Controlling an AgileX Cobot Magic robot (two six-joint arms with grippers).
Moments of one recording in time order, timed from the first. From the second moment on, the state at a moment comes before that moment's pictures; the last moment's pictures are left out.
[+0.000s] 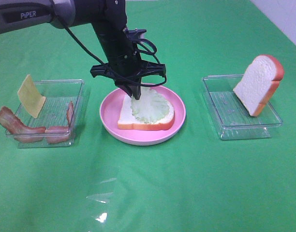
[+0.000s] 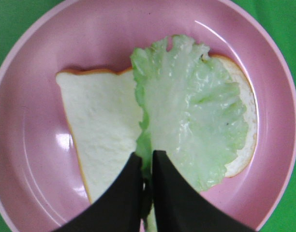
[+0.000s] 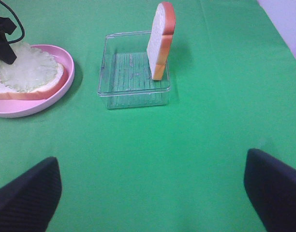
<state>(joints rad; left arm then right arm) -0.54 2.41 -2.11 -0.17 1.08 -0.26 -0.01 0.00 -0.50 0.02 1.06 -0.01</state>
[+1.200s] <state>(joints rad) -0.47 2.07 -1.78 0.06 1.22 -0.34 -0.01 0.00 -0.50 0.02 1.06 -0.01</state>
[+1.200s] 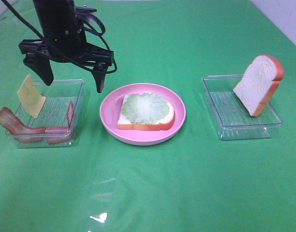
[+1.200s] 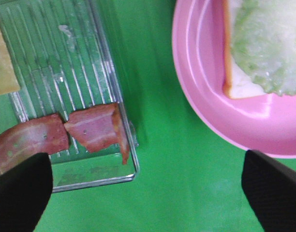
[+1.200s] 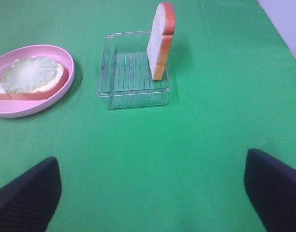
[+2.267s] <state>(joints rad) -0.40 2.23 -1.78 0.04 1.20 -0.35 -0.01 0.00 -0.50 0.02 1.06 -0.01</state>
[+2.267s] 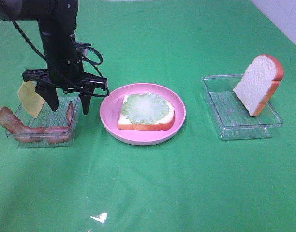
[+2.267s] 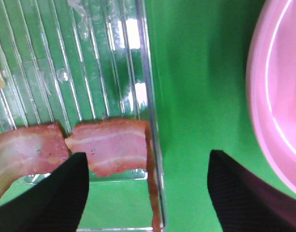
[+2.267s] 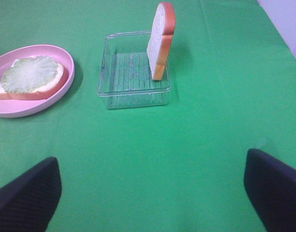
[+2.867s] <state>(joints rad) -0.40 2.23 -1.78 0.02 1.22 -0.35 -0.01 0.00 -0.50 0.02 1.06 -0.01</state>
